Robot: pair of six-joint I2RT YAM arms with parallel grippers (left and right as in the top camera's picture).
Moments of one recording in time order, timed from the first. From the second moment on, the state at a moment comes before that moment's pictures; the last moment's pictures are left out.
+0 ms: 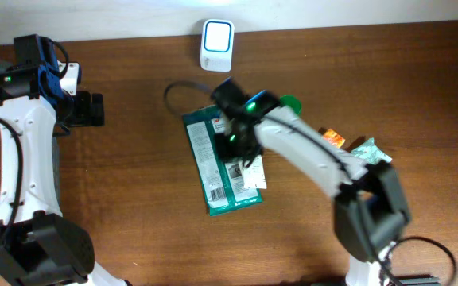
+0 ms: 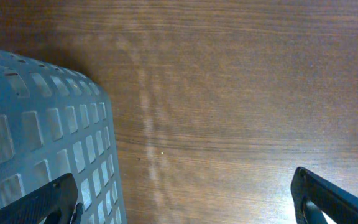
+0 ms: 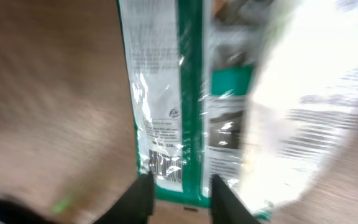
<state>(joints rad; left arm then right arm) 0.18 1.81 1.78 -1.19 -0.09 0.16 0.57 1.95 1.64 -1.05 -0.26 0.43</state>
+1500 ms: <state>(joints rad) 0.18 1.81 1.78 -1.19 -0.09 0.16 0.47 1.92 1.34 -0.88 -0.30 0.39</state>
